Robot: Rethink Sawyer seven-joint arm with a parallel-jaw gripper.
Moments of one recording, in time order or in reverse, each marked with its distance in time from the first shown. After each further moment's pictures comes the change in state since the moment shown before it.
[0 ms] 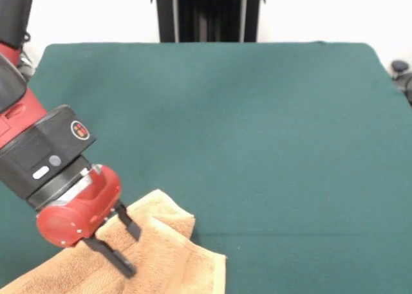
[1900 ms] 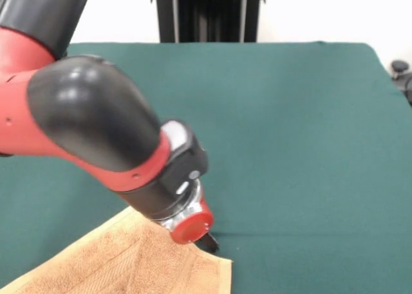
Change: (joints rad) arm 0.294 0.074 -0.139 -0.430 -0.421 0.443 0.001
